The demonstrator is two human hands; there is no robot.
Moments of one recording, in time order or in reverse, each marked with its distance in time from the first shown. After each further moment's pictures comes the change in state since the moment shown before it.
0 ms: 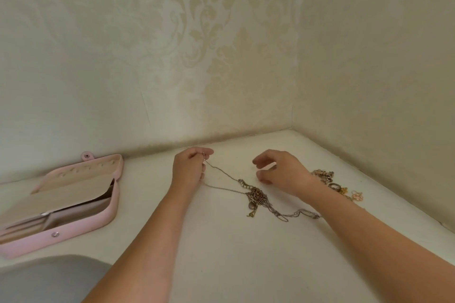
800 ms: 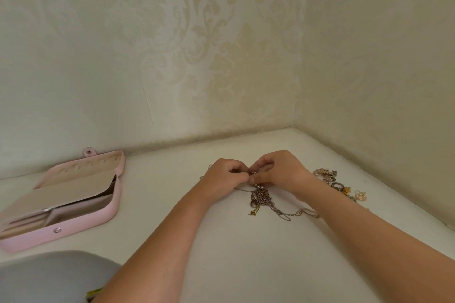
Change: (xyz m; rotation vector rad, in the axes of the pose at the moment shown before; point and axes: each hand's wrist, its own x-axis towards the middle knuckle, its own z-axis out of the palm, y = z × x) left_hand -0.028 0.005 0.029 0.406 -0.521 0.129; right_hand 0.001 -0.007 0.006 0.186 -0.091 0.070
